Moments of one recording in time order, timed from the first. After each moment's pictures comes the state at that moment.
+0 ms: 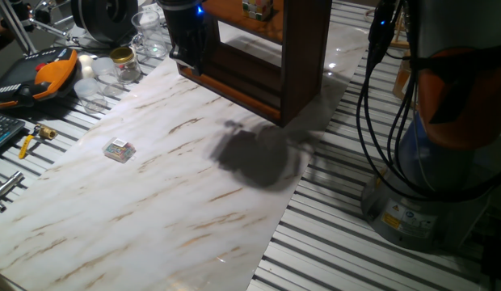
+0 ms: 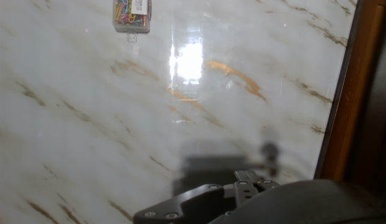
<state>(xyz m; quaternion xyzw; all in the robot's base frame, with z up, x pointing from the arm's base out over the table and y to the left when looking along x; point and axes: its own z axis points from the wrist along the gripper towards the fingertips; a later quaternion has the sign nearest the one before) 0.516 0.022 0.247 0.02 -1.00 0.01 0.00</state>
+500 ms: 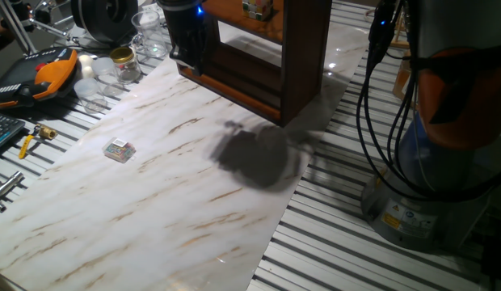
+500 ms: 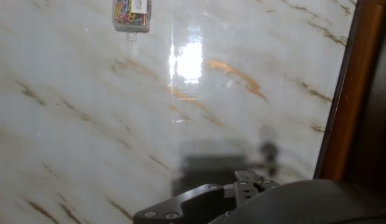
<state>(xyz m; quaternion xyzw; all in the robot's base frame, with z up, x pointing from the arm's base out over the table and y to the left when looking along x) 0.514 0.022 0.247 0.02 -1.00 0.02 0.01</state>
